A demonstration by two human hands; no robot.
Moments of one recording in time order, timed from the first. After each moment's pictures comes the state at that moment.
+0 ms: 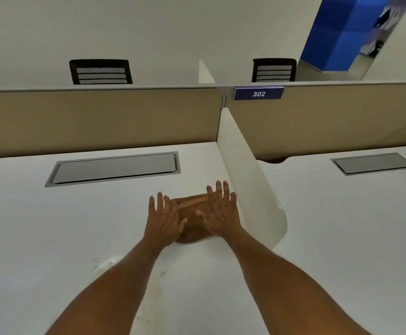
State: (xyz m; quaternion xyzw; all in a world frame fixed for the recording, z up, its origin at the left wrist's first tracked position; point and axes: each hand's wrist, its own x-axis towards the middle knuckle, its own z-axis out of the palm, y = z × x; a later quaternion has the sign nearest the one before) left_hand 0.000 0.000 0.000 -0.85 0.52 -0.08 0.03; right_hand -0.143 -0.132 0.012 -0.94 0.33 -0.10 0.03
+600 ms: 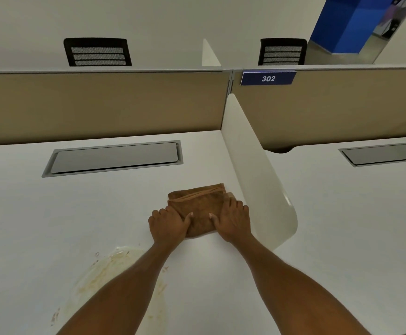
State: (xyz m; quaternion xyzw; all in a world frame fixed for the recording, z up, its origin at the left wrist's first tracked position) left_hand -0.024 -0.007 -0.012 -0.94 0.32 0.05 -0.07; right_hand -0.163 -0.135 -0.022 -0.91 0.41 -0.05 0.07
